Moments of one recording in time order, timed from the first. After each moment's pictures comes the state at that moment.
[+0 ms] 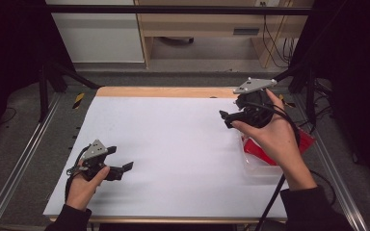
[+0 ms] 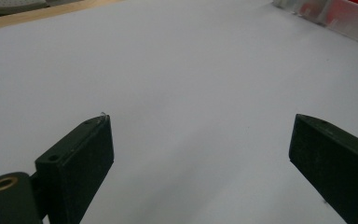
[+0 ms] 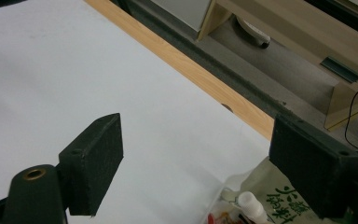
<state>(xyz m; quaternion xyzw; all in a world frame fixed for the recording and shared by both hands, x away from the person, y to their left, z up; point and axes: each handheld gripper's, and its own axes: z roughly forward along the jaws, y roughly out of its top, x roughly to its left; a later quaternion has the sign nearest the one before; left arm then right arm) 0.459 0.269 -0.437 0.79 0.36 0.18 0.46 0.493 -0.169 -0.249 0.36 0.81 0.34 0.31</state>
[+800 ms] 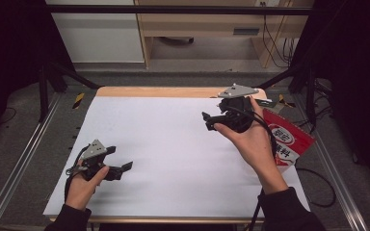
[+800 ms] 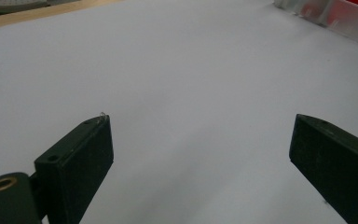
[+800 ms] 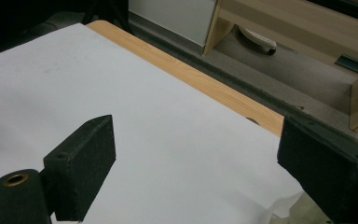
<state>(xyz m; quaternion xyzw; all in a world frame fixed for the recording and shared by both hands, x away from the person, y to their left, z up) 0.459 0.271 -0.437 0.79 0.37 0.17 0.47 0.499 -0.135 -0.276 0.39 0.78 0.39 0.30</state>
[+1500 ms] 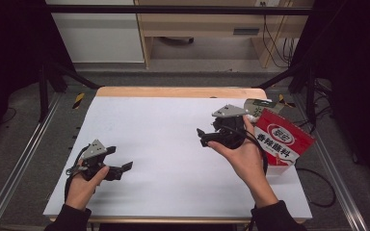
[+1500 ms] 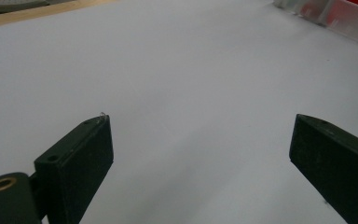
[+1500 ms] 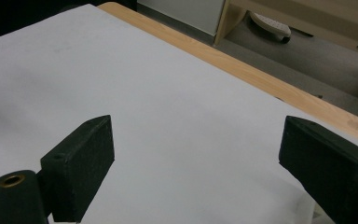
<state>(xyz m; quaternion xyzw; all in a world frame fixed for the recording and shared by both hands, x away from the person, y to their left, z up) 0.460 0.271 -0.437 0.79 0.36 0.17 0.46 0.486 -0.125 -0.327 0.40 0.78 0.40 0.27</state>
